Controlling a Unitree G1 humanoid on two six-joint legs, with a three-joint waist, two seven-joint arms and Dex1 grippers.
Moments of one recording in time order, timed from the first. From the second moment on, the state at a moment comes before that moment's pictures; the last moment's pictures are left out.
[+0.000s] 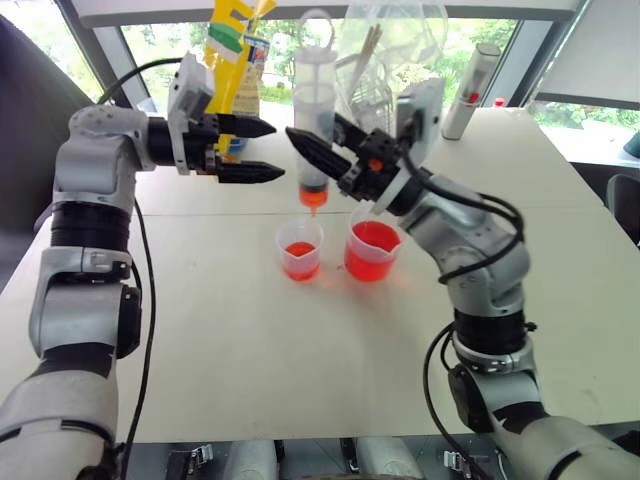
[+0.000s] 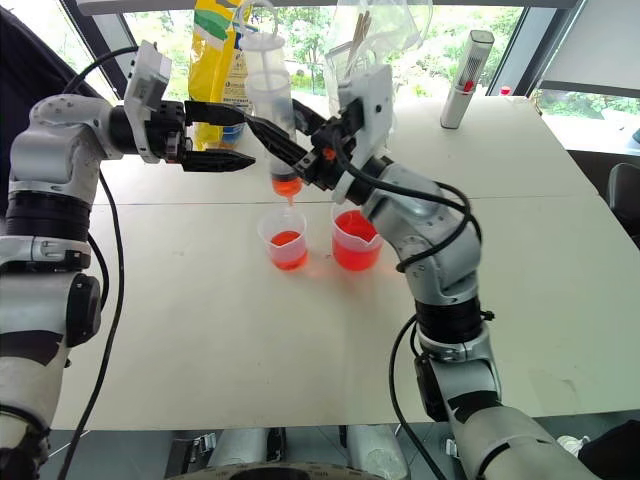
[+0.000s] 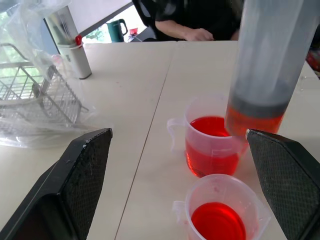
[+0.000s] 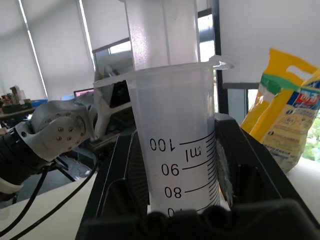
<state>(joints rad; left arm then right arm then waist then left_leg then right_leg) -1.13 0.64 0.00 0.56 -0.30 0.37 -1.47 -0.75 -0.17 0.07 -0.26 0.49 0.55 0.48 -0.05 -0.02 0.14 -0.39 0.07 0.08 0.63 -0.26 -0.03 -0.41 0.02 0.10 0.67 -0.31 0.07</state>
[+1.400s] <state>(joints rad) -1.15 0.62 0.01 0.44 -0.44 0.55 -1.46 -0.63 -0.08 0.18 -0.02 0.29 0.29 0.55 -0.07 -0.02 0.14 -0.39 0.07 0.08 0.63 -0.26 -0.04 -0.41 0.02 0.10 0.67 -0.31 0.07</state>
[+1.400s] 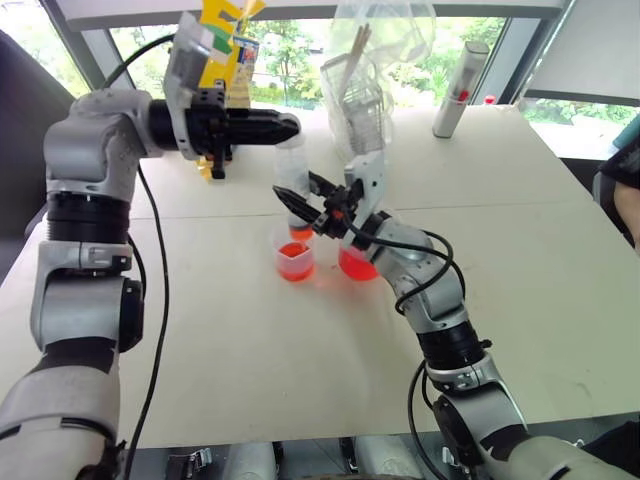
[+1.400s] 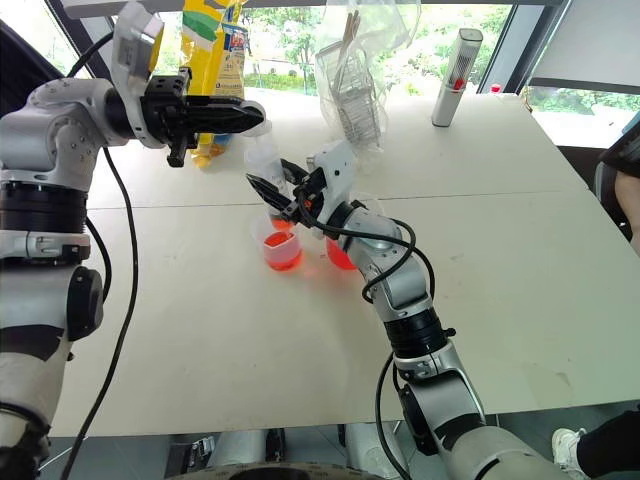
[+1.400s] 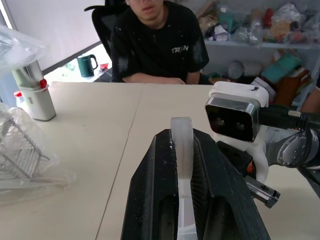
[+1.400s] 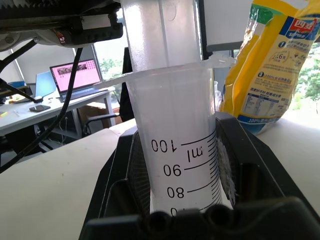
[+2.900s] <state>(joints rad) -1.04 0.63 0.02 0.35 -0.47 0.65 -1.33 -0.69 -0.10 0.10 -0.14 0.38 0.47 0.49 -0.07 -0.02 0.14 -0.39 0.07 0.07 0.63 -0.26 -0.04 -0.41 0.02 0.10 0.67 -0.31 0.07</state>
